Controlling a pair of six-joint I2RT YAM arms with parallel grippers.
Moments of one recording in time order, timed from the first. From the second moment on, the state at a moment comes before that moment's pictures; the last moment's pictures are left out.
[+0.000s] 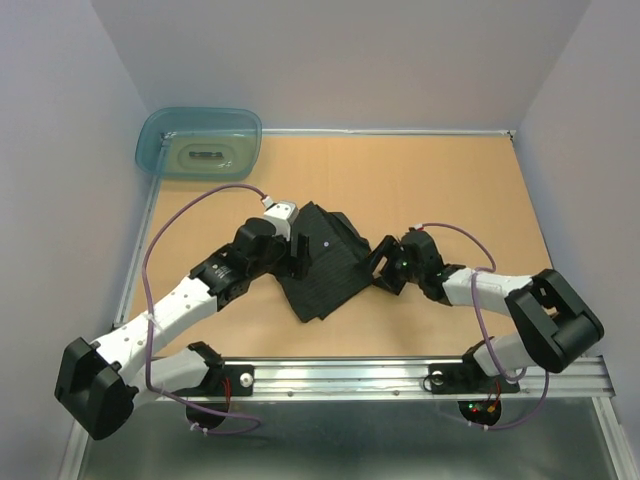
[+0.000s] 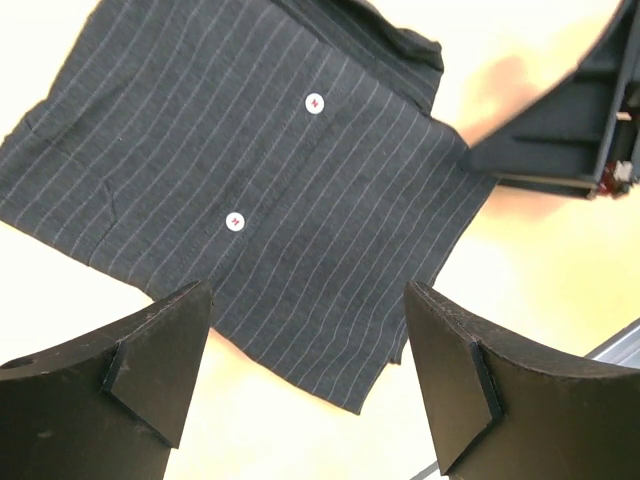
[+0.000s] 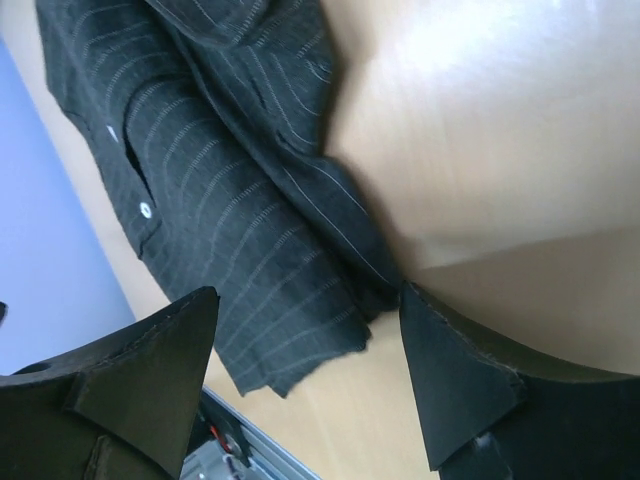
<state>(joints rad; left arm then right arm) -0.68 1.02 0.73 -0.31 -0.02 -0.32 0.55 1.40 0.49 0.20 -0.15 1.14</state>
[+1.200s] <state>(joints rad) -1.13 1.53 0.96 -0.38 -0.42 -0.15 0.39 1.91 1.04 0.08 -0.32 0.83</state>
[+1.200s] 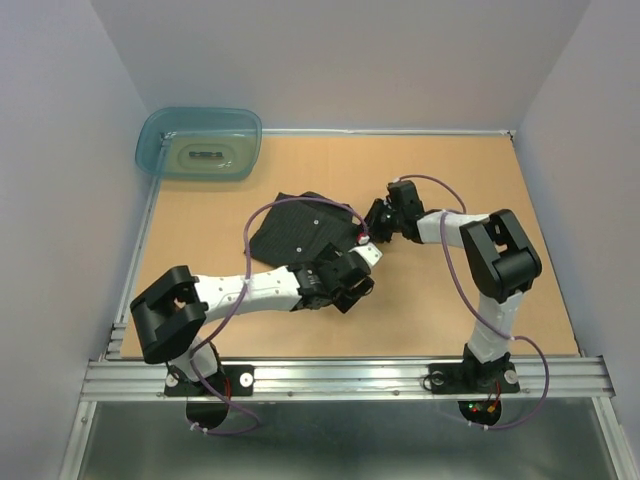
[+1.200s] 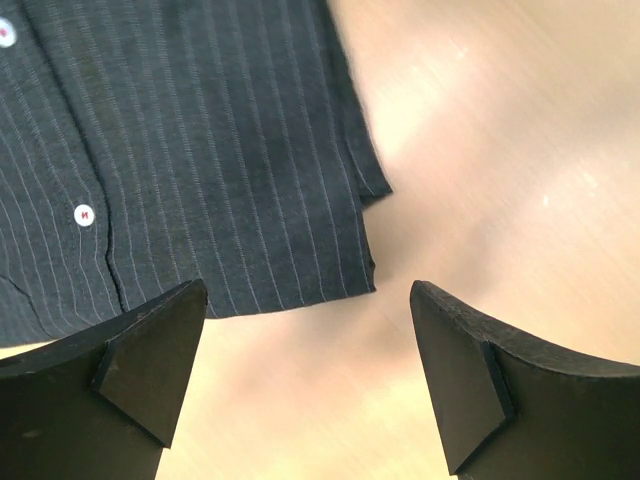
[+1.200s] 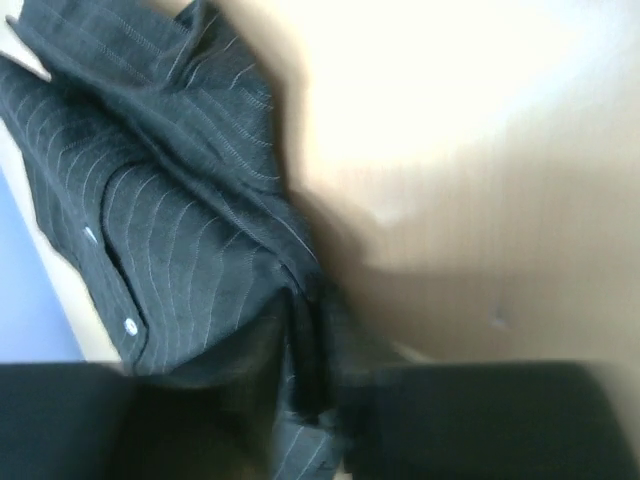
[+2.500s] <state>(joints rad) -1.25 1.73 1.07 -0.46 -0.59 -0.08 0.23 1.35 0.53 0.20 -0.41 1.06</state>
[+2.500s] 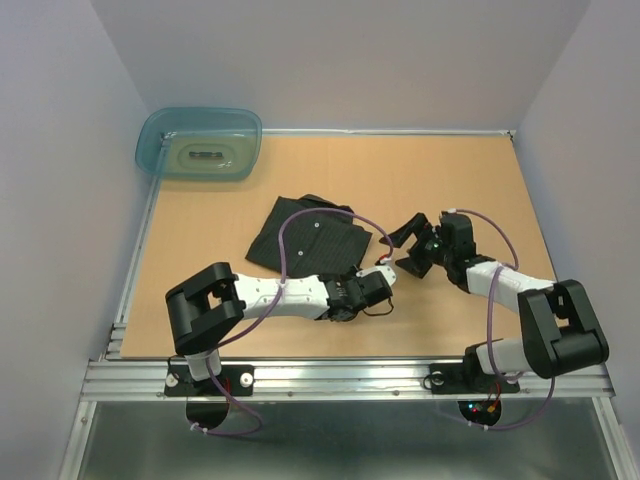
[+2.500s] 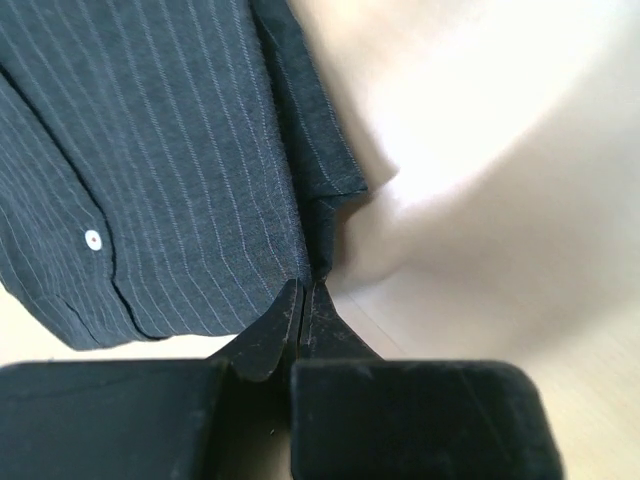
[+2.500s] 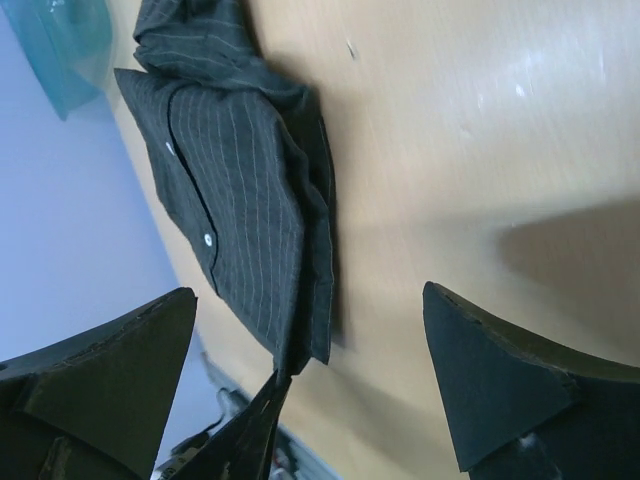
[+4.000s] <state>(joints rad) -1.18 1.58 1.17 -0.47 -0.41 -0.20 0.45 1.84 0.60 0.79 -0.46 1.38</state>
